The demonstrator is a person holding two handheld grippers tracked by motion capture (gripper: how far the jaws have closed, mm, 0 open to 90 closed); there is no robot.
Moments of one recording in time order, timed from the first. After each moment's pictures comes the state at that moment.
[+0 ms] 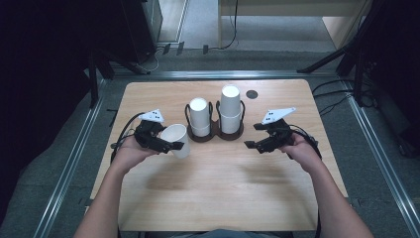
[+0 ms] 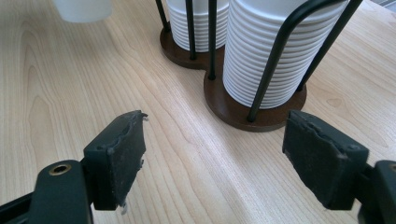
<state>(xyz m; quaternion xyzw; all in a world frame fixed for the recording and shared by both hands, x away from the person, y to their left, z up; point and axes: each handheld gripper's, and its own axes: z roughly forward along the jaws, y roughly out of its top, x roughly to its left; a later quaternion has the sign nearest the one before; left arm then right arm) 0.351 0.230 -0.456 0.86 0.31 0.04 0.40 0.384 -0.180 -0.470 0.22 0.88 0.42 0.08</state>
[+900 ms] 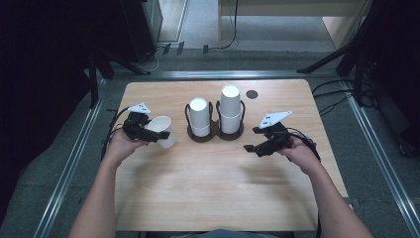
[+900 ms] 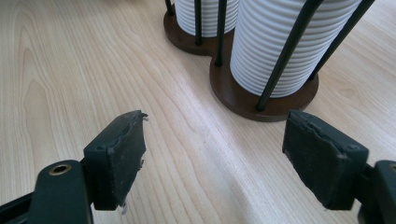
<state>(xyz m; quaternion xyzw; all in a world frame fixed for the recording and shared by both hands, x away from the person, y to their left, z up) 0.382 0.275 -0.474 0.84 0.39 0.08 0.37 0.380 -0.176 -0.480 0.21 0.89 0.40 0.08</state>
